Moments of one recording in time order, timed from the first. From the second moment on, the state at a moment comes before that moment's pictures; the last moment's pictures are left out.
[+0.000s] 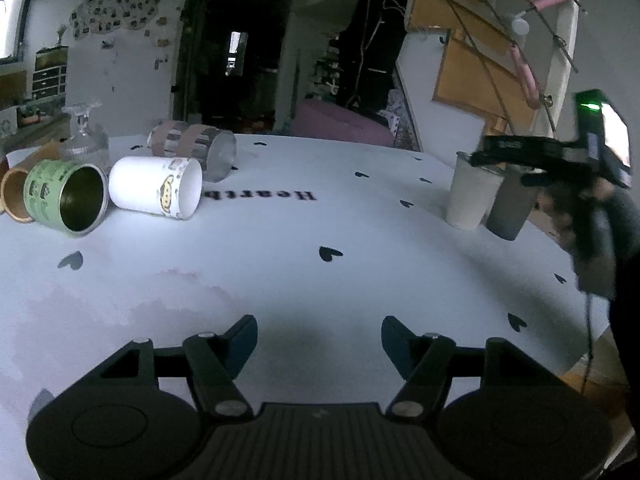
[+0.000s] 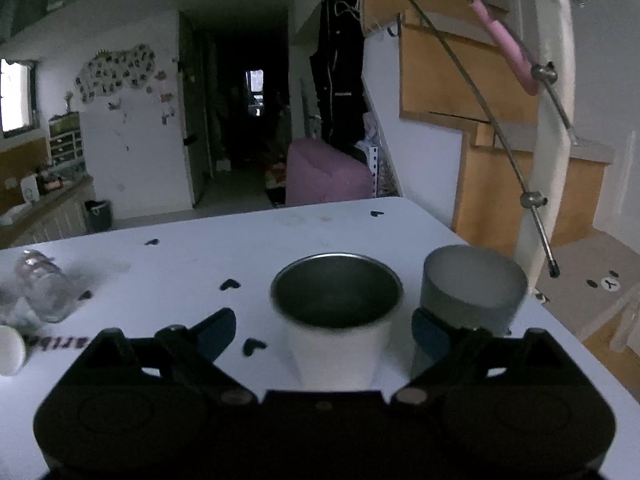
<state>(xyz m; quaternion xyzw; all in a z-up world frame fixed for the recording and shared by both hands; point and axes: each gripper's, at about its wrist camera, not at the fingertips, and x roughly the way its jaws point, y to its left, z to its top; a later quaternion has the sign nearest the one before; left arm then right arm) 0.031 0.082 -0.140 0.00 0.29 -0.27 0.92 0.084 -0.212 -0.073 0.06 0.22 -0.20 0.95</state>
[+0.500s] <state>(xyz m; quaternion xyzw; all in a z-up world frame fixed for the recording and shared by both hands) 0.030 0.056 -0.102 0.02 0.25 -0.27 0.93 -0.031 -0.171 -0.062 0.07 0.18 -0.18 0.96</state>
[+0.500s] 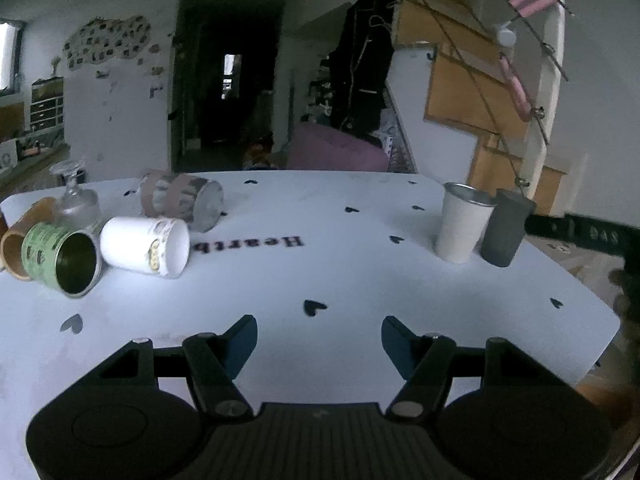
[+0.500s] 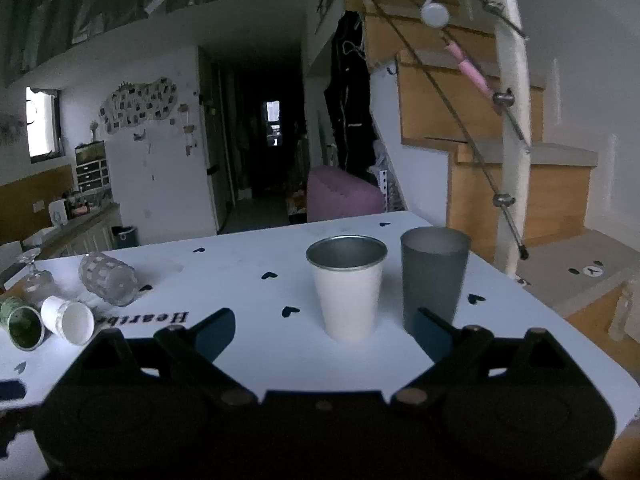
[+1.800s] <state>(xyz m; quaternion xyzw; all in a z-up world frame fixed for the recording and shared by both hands) 0.003 0.034 -0.096 0.05 0.24 -0.24 0.94 -0.103 -0.144 -0.078 0.05 0.18 -0.21 0.96</state>
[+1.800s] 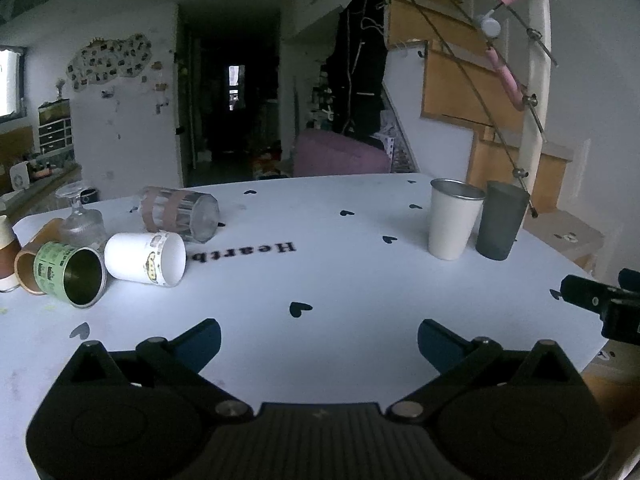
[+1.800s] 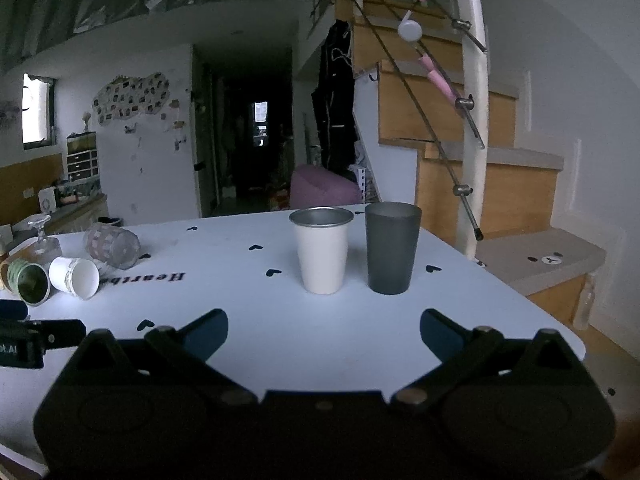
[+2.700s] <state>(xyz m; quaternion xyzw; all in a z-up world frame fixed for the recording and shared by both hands) 0.005 0.037 -0.097 0.05 0.24 -0.24 0.94 -0.100 -0.143 -0.079 0.05 0.18 -0.21 0.96</state>
